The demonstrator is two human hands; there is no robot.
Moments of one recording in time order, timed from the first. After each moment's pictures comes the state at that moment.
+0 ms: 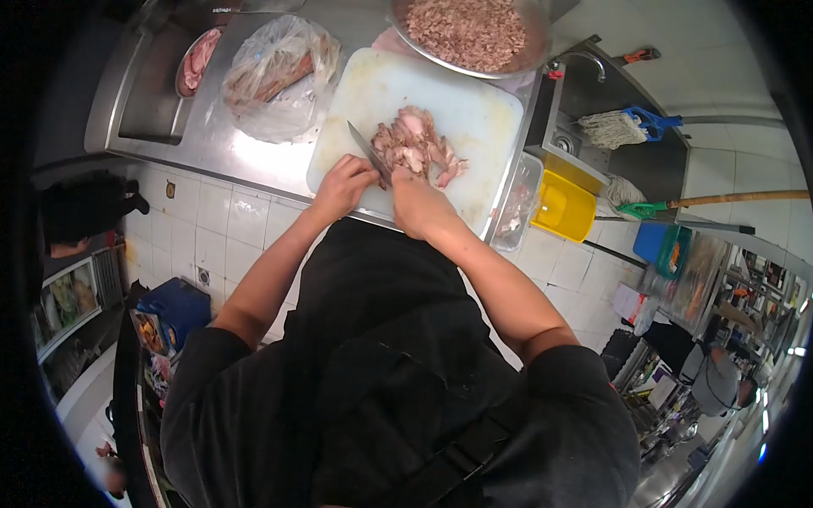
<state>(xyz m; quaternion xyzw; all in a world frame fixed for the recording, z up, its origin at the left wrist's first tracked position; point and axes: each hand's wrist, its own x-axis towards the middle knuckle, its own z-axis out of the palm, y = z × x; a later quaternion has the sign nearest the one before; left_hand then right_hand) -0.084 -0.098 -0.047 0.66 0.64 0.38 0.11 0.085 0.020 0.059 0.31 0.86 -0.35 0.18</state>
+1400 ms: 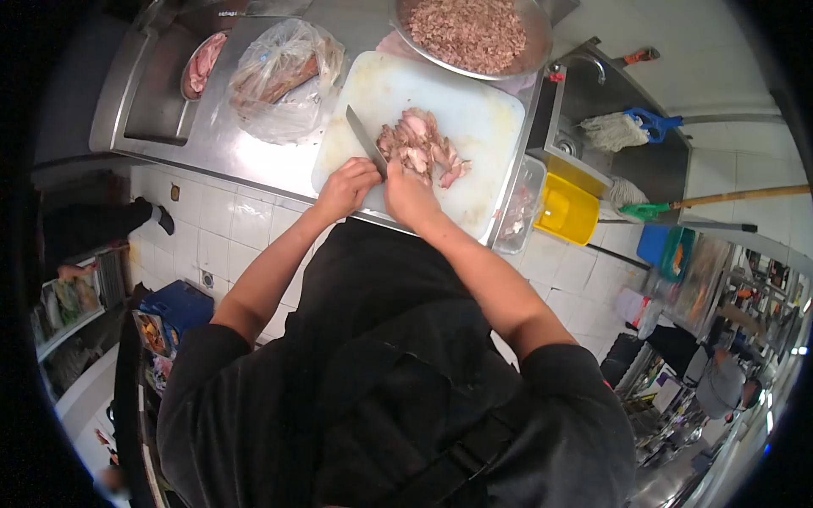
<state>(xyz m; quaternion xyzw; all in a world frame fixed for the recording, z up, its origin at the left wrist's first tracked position) -0.085 -0.100 -0.052 0.67 0.61 0.40 0.10 0.071 0.011 -0.006 0.32 0.88 -0.36 0.06</state>
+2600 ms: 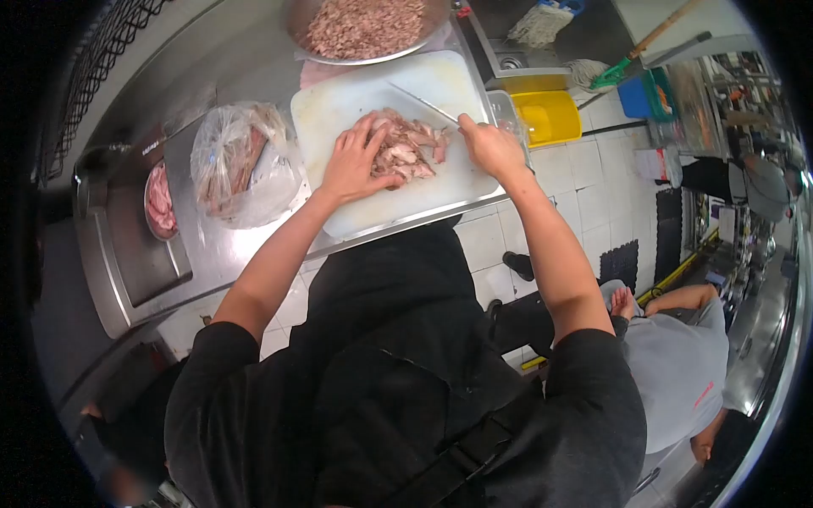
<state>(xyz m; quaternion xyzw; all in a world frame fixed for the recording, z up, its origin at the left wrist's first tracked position) -0.127 -0.001 -0.040 0.83 0.50 0.21 0.12 0.173 0.060 0.017 0.54 0.83 -0.12 0.01</state>
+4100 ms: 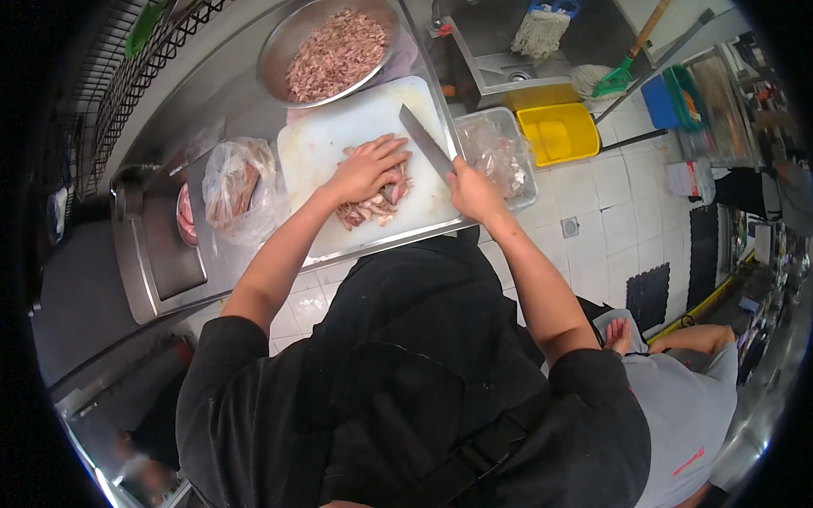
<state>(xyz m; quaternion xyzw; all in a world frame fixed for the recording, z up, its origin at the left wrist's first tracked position) -0.044 0.058 -0.019 0.87 0.42 0.11 0.22 0.238 0.040 -0.007 0.58 0.72 -0.36 -0.11</state>
